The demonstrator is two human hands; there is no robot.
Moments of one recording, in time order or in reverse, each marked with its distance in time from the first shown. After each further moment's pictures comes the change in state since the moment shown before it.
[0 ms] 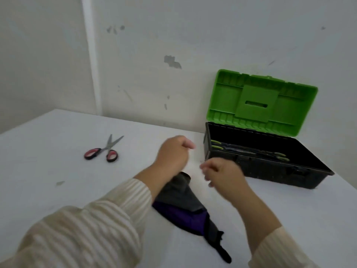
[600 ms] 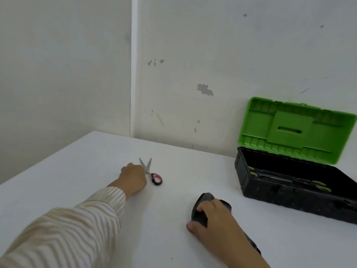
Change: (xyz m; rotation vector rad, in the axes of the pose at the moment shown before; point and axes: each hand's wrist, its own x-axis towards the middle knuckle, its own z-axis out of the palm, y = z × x) left_hand 0.062 -0.151 -0.151 0.897 -0.087 -0.324; right_hand -0.021 -0.059 0.102 -0.384 -0.174 -0.058
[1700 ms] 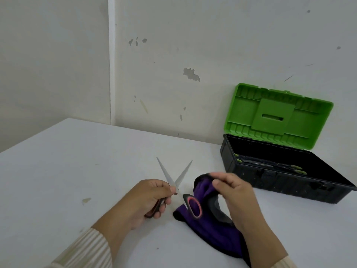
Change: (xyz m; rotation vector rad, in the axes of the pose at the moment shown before) left_hand -0.116 0.047 0.007 -1.340 -0.492 0.117; right_hand 0.008 0.042 -0.030 0.883 0.338 0.159
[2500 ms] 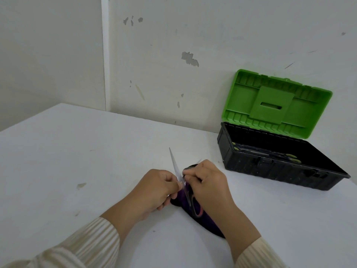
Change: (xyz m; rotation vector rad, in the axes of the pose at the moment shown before) left_hand -0.004 -0.005 0.024 0.252 0.020 0.106; right_hand -0.012 0.000 0.040 -0.600 -0.089 -0.412
